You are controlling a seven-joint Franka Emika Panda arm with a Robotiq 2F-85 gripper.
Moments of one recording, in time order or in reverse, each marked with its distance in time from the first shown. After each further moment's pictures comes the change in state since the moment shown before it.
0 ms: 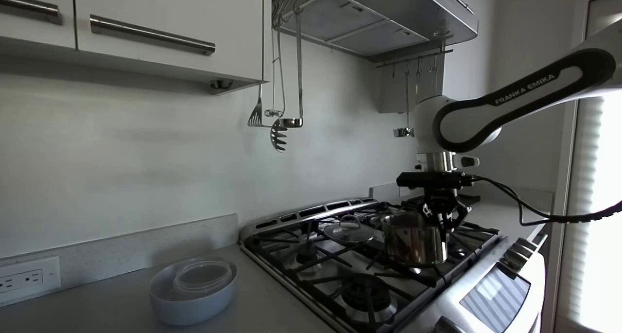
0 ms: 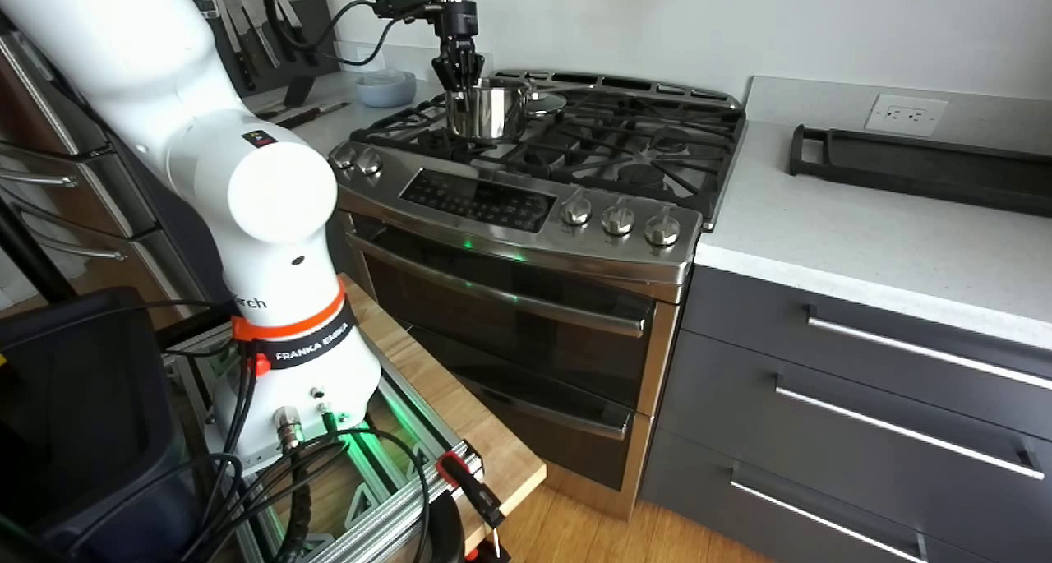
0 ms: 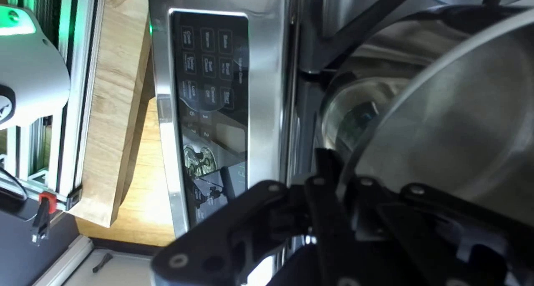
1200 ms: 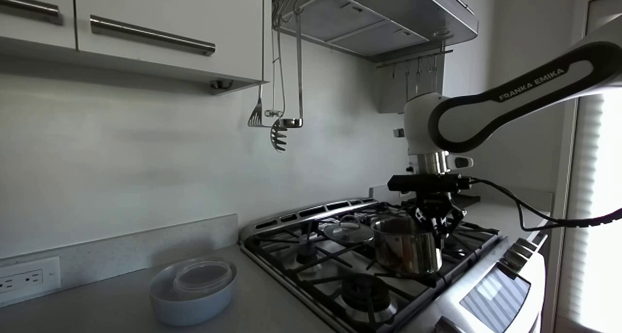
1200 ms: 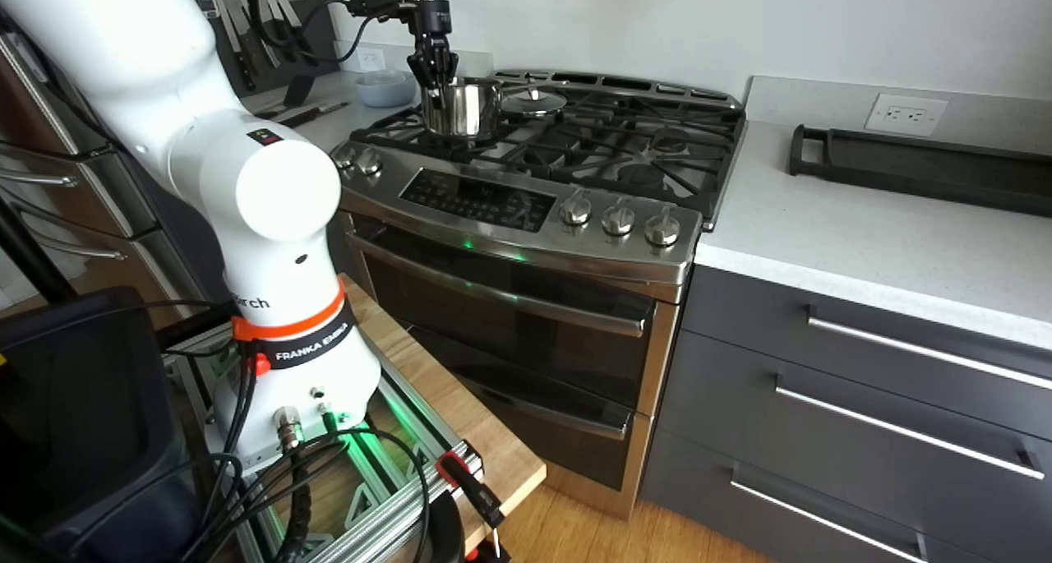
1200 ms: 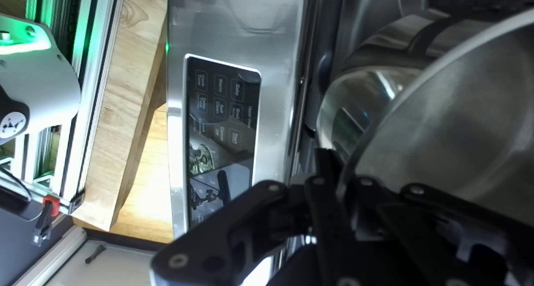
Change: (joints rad) arm 0.050 0.007 0.059 0.019 0.011 -0.029 0.039
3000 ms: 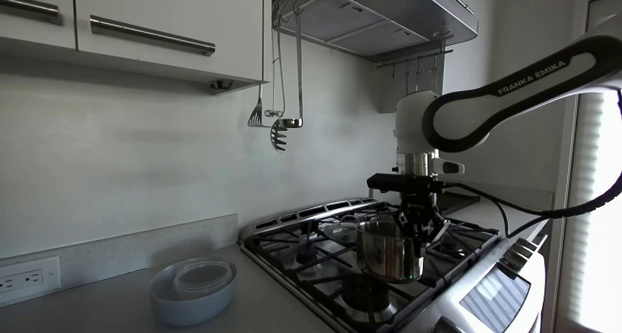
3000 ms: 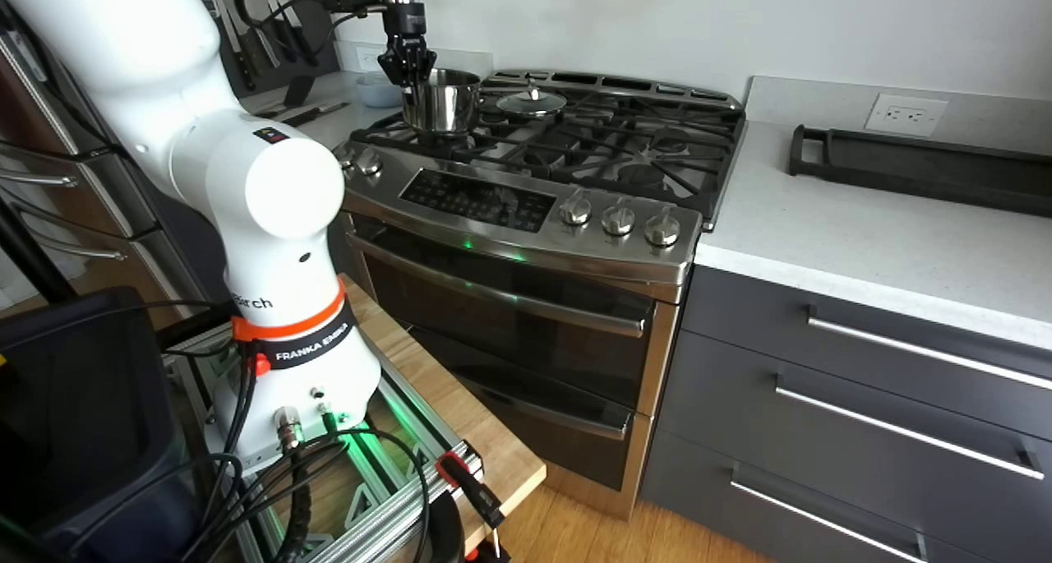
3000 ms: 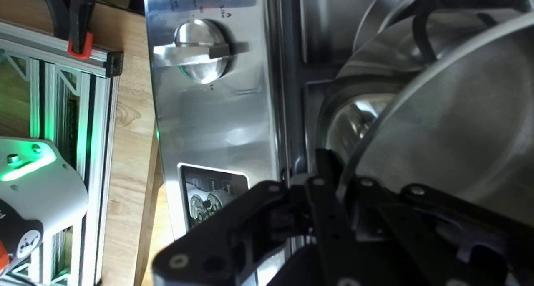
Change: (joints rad) arm 0.058 0.031 0.042 0.013 0.108 0.088 0.233
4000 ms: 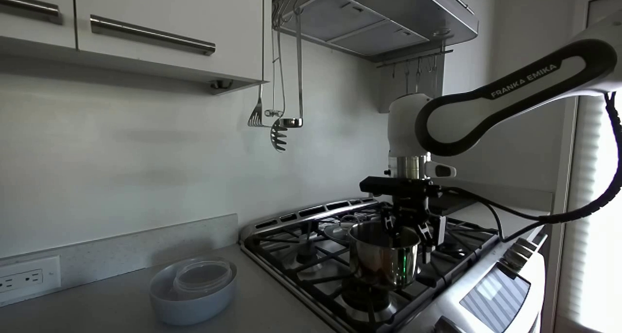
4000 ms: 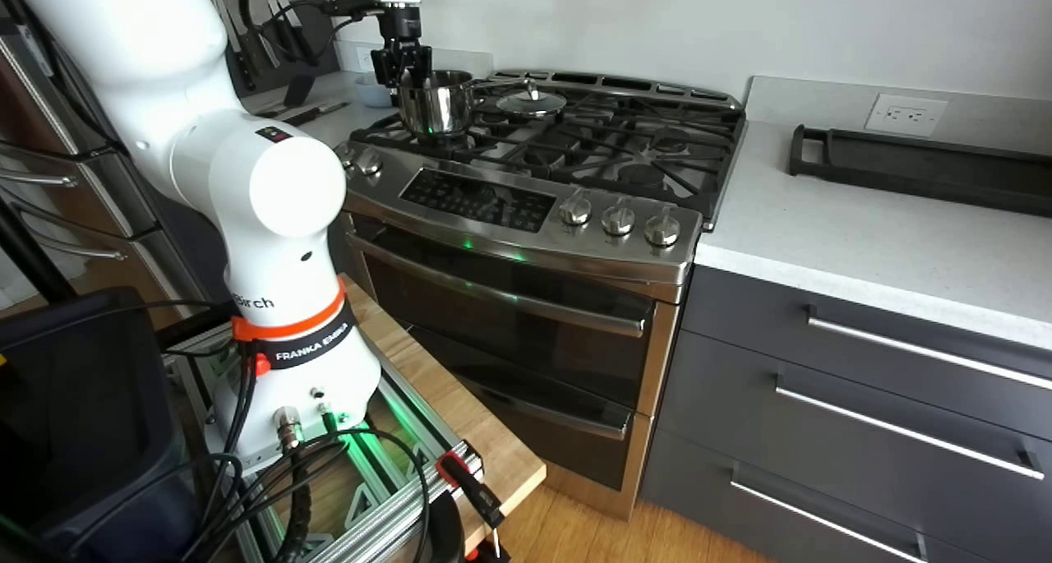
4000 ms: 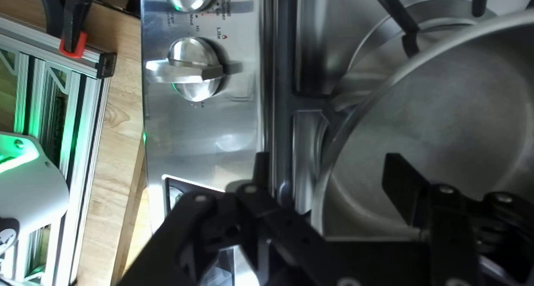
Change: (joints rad) arm 0.027 0.049 0.007 0.032 -0.010 0.020 -0.039
